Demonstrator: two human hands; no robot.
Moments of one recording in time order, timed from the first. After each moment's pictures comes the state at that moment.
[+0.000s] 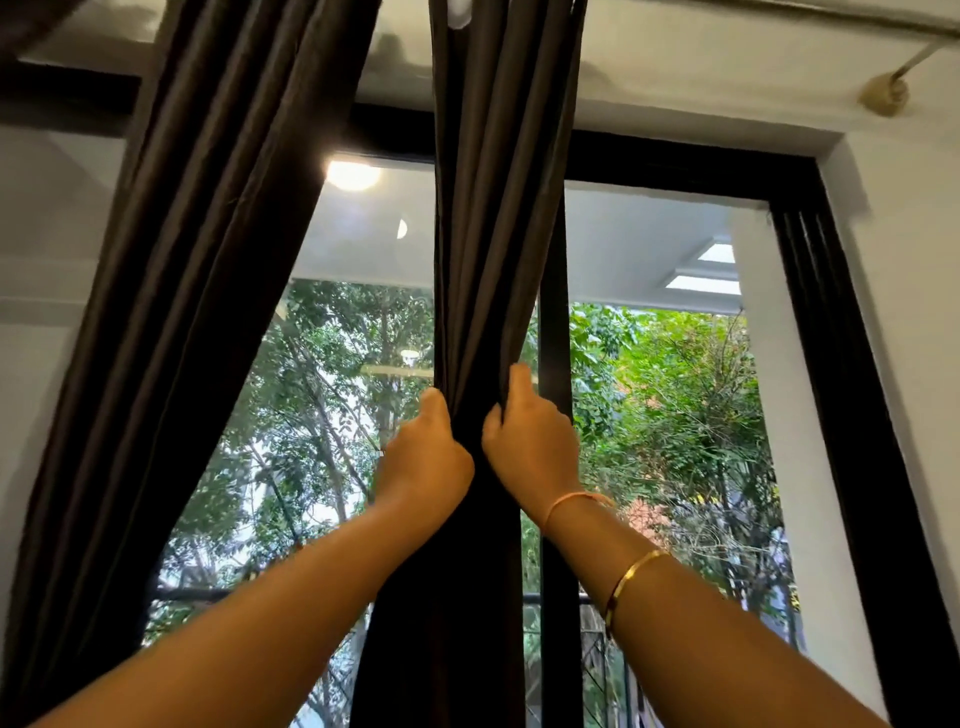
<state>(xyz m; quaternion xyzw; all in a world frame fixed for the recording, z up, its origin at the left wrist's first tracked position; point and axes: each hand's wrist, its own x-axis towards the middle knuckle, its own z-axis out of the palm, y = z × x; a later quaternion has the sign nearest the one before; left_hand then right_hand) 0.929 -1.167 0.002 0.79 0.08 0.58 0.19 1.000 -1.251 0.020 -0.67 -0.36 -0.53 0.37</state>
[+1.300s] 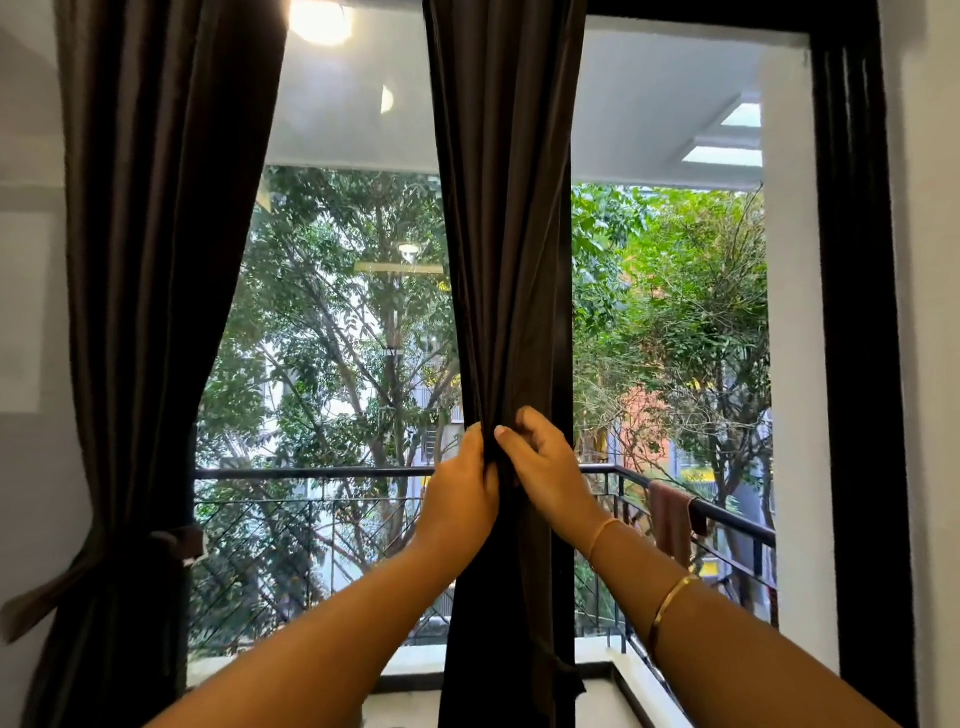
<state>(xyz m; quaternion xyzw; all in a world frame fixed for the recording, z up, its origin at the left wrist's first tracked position) 0.970 -1.171 -0.149 0.83 0.00 0.51 0.23 1.023 -1.265 -0.125 -0.62 -0.46 -0.17 0.61</state>
